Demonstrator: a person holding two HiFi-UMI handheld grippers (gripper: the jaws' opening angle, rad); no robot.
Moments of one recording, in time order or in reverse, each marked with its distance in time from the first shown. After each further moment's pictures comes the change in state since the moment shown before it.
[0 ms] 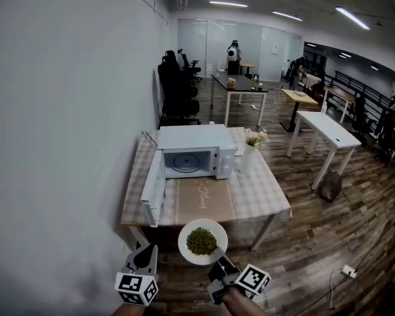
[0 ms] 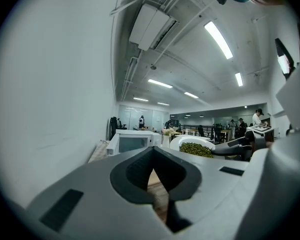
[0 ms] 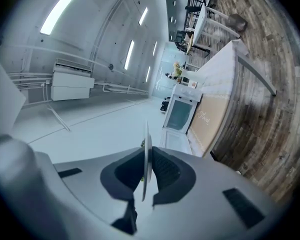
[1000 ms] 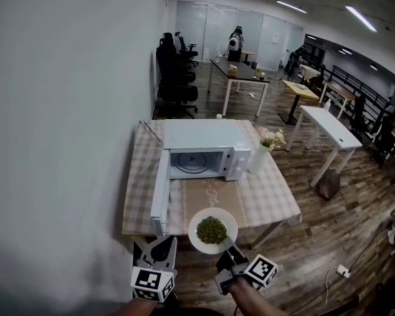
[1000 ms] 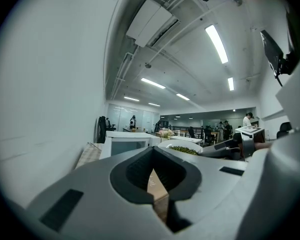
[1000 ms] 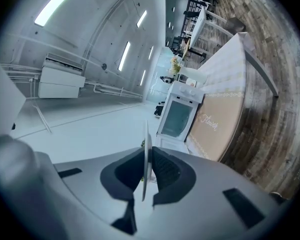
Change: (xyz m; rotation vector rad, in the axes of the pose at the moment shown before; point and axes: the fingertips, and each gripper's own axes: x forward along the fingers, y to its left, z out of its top) left arm 0.111 0.057 0.015 -0.001 -0.012 -0.142; right arm 0.132 -0.015 0.026 -0.015 -0.058 -0.048
